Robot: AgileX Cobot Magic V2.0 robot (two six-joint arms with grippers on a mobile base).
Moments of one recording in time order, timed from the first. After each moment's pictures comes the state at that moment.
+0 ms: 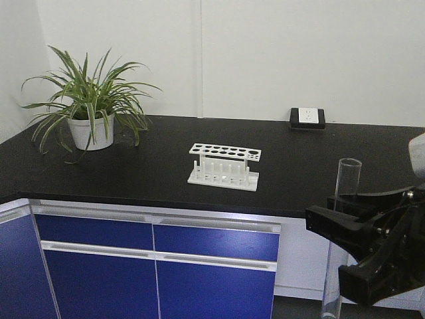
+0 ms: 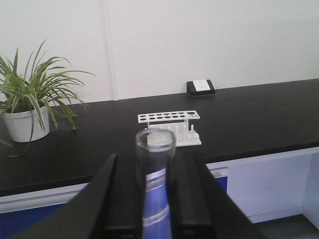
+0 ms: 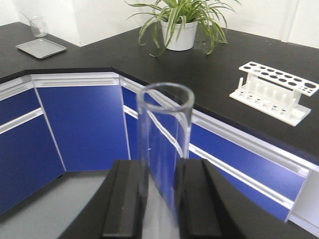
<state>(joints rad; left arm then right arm) -0.29 0.67 -0.65 0.02 0.06 -0.07 0.46 0.93 -0.95 0.40 0.43 -0.38</state>
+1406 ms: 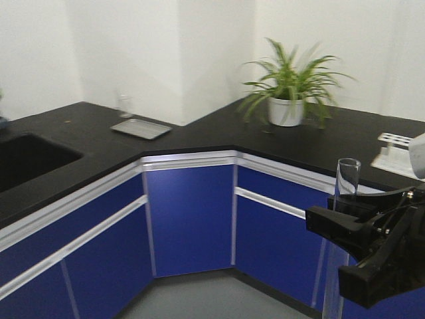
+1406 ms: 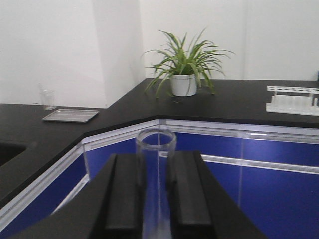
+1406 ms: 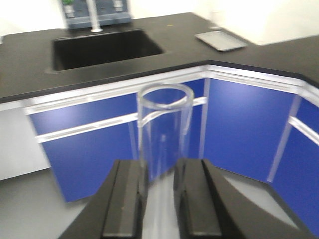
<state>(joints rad) -0.29 0.67 -0.65 0.02 0.06 -0.07 0.46 0.93 -0.95 0.40 0.43 -0.38</state>
